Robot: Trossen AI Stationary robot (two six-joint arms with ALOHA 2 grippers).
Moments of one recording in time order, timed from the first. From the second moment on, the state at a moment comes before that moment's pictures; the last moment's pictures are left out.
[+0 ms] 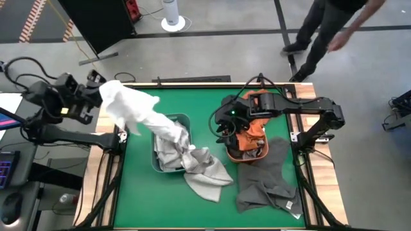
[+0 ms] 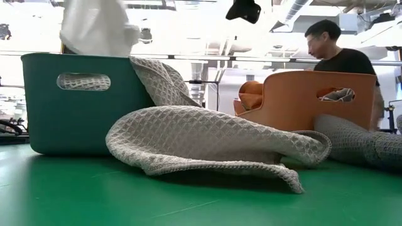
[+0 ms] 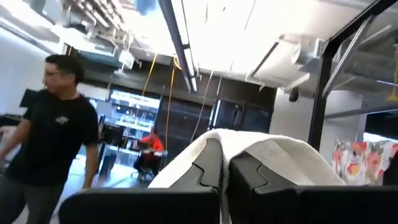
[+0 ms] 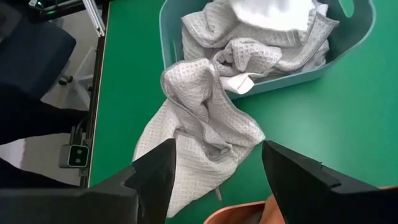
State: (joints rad) left arm 0.02 0.50 1.12 -0.08 -0.15 -0.16; right arm -0.02 1.61 1.67 -0.92 -0.22 0.18
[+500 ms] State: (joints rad) left arm 0.02 0.75 1.07 -0.18 -0.14 -0.34; right arm -0.03 1.60 1.67 -0.93 -0.22 0.17
